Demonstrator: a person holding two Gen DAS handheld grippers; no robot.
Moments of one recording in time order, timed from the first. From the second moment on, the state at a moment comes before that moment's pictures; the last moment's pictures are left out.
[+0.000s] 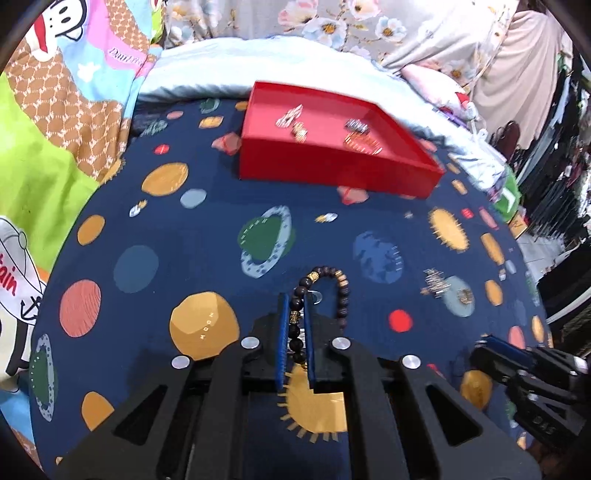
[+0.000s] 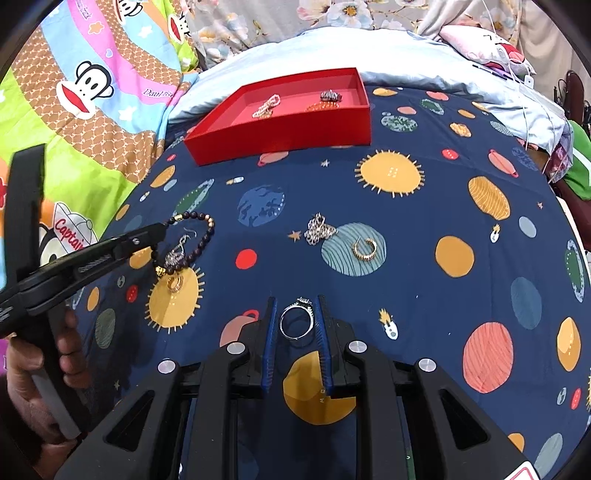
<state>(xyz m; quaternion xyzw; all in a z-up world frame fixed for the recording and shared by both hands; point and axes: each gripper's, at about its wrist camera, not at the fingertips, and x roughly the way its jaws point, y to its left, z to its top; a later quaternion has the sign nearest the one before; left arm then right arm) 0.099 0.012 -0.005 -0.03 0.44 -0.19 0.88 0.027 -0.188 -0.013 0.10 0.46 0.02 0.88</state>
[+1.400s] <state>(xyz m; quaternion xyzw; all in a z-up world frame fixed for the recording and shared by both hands) 0.202 -0.040 0.116 -0.03 0.31 -0.22 0.93 0.185 -0.221 0.067 0.09 0.35 0.04 0.93</state>
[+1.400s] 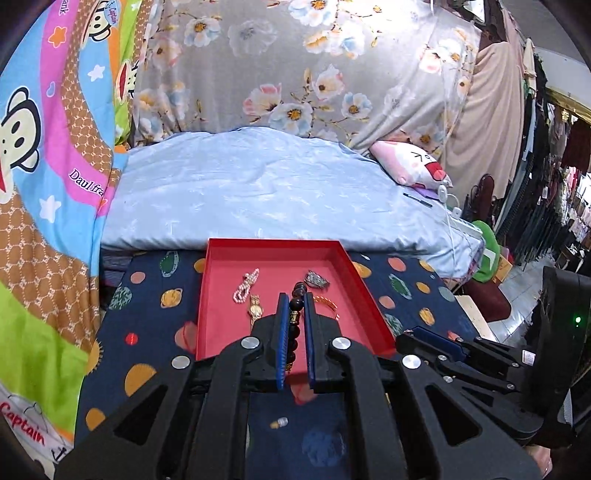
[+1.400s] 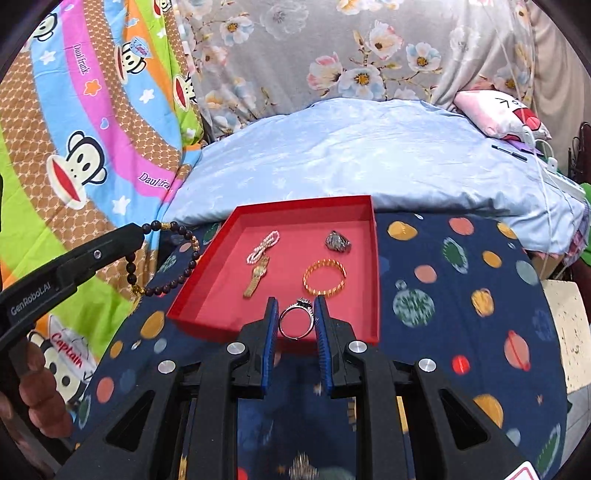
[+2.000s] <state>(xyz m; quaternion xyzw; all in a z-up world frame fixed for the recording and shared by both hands) 0.257 -0.049 0.049 -0.04 0.38 -0.20 0.90 0.252 -0.218 0.012 0.09 0.41 0.03 0.91</state>
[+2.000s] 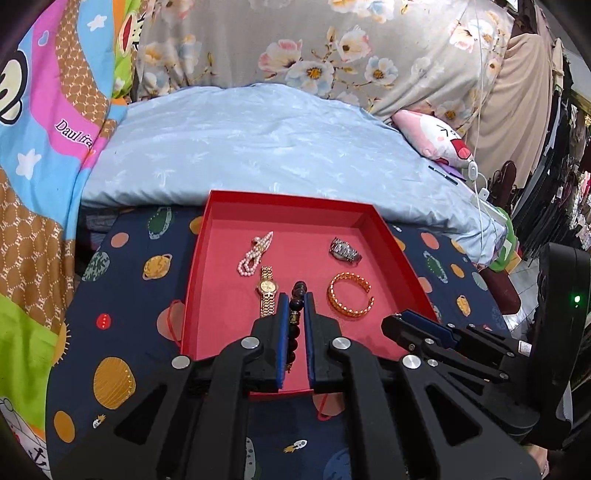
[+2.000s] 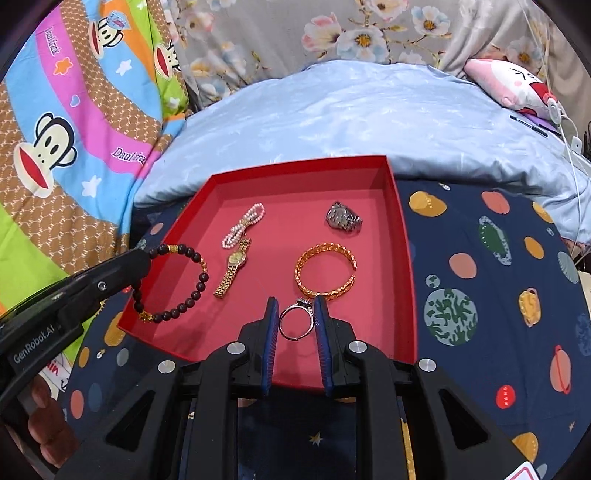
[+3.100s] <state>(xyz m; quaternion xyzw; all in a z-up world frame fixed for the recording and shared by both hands) 0.137 0.003 0.027 -0.02 0.41 -0.14 0.90 0.089 -0.245 0.014 0.11 0.42 -0.02 0.90</state>
